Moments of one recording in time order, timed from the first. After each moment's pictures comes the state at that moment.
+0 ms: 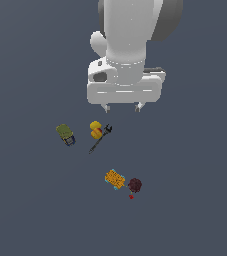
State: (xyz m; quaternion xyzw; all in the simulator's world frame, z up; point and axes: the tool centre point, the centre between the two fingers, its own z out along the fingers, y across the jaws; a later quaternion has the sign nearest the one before) arm 0.000 0.031 0.321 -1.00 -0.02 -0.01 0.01
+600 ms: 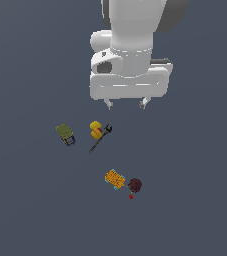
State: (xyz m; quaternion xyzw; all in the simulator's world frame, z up) arm 0.009 0.041 0.342 -1.00 -0.03 -0.03 0.01
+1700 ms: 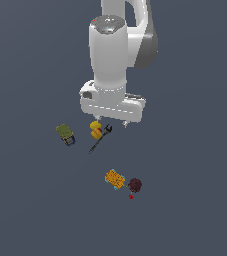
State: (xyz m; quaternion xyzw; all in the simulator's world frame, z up) arm -0.007 -0.004 0.249 -0.99 0.14 -0.02 0.01
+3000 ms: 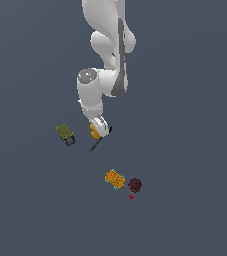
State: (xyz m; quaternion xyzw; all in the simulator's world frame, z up) arm -0.114 -0.088 0.087 -0.88 0.47 0.00 0.00
